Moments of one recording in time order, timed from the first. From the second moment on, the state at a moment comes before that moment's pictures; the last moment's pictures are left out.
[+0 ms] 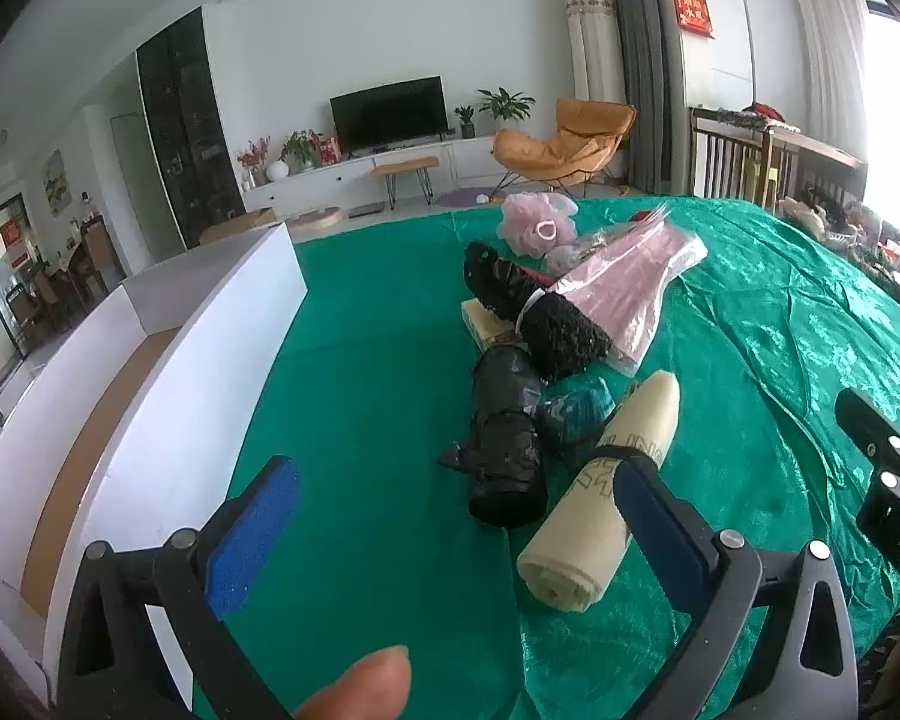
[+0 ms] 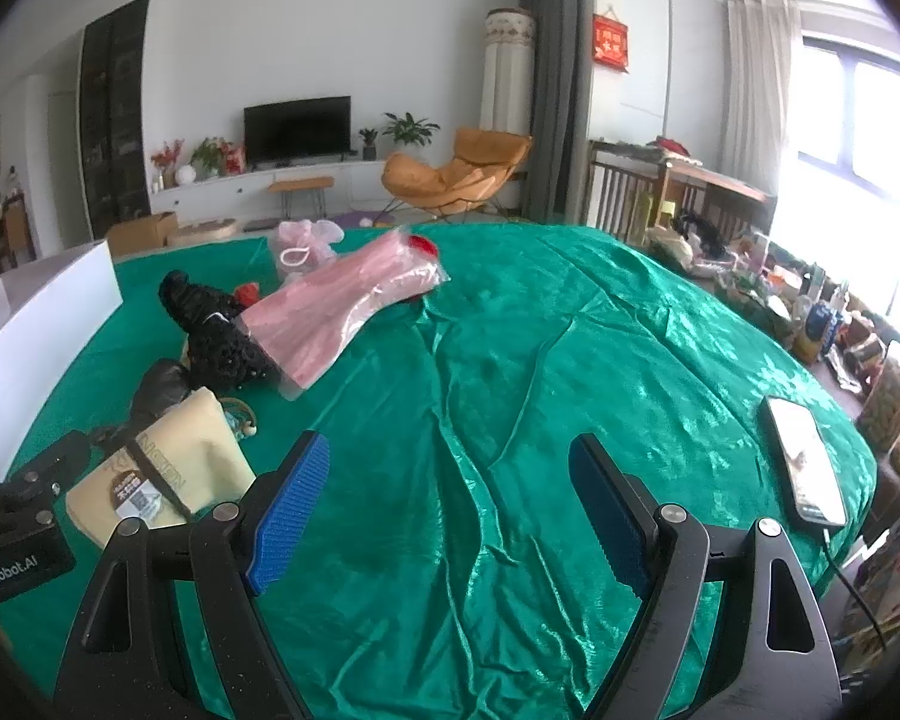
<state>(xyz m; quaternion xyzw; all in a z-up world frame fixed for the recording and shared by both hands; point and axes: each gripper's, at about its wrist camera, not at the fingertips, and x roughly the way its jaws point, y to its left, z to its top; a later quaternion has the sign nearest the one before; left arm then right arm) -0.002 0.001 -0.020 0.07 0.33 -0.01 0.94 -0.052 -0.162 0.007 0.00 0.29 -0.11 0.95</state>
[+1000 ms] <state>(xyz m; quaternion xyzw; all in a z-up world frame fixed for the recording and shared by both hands) -0.001 0.012 -0.032 0.06 0.35 0.00 0.94 -0.052 -0.162 0.006 0.00 0.29 -0.11 0.95</state>
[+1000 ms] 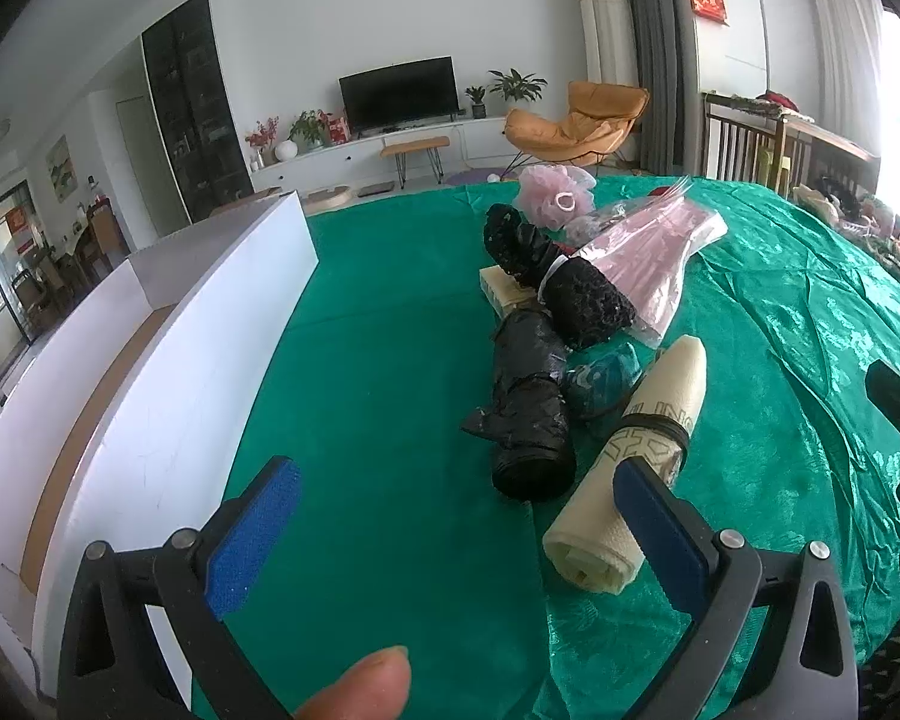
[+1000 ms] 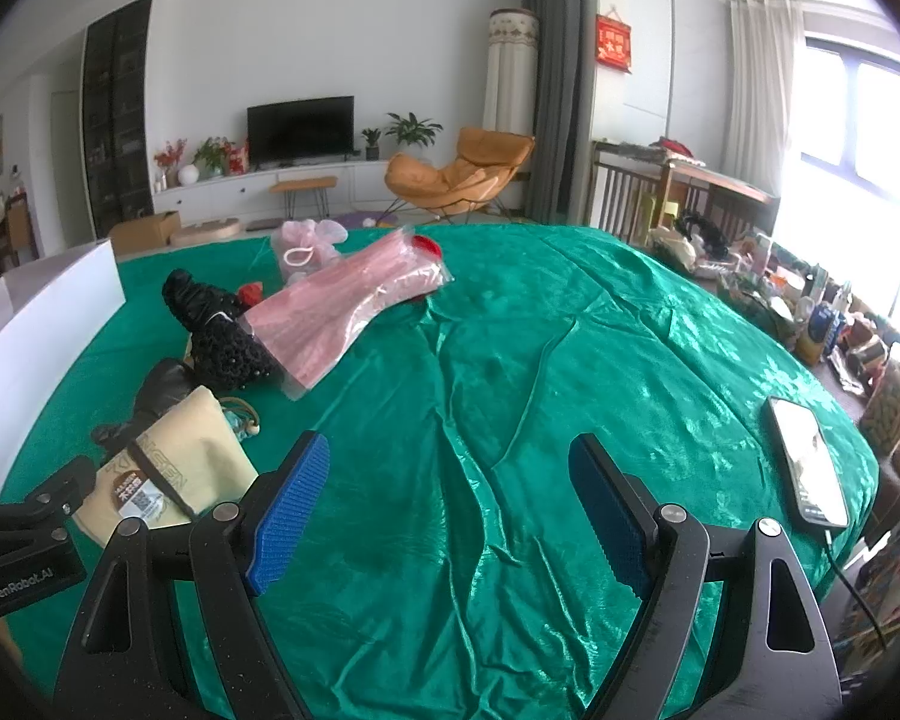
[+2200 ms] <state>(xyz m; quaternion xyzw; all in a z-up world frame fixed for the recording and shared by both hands) -0.004 0.012 -0.034 0.06 0.35 0.00 0.93 -0.051 -0.161 0.005 0.00 0.29 -0.11 0.95</state>
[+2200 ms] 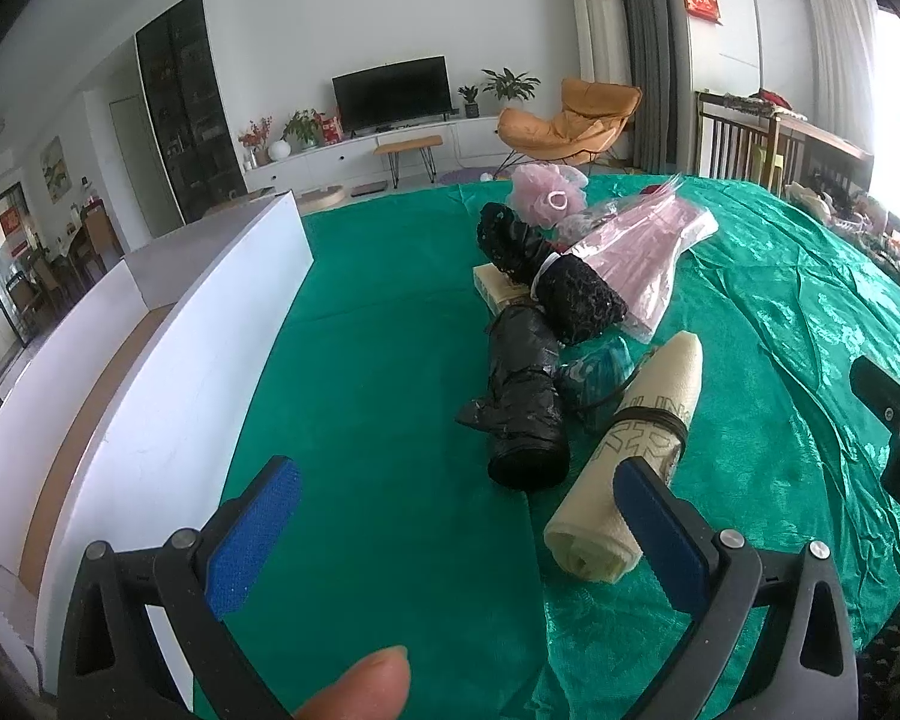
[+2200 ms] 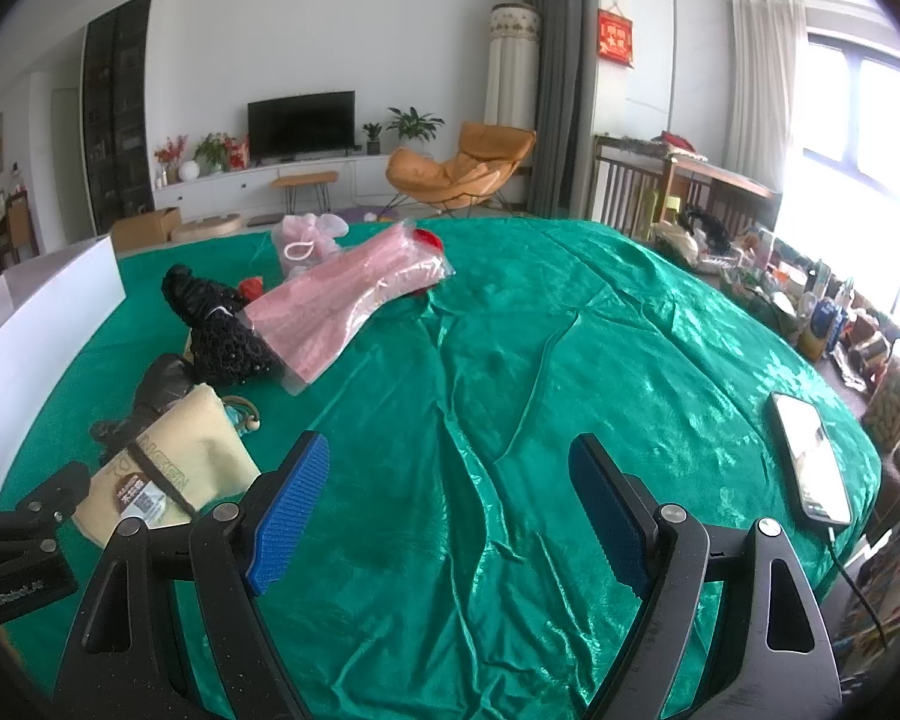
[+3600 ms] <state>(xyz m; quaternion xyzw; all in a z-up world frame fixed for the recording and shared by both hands) -0.030 0.050 -0.048 0.08 0.39 -0.02 0.92 0.006 -0.071 -0.021 0.03 0.45 0.17 0.87</state>
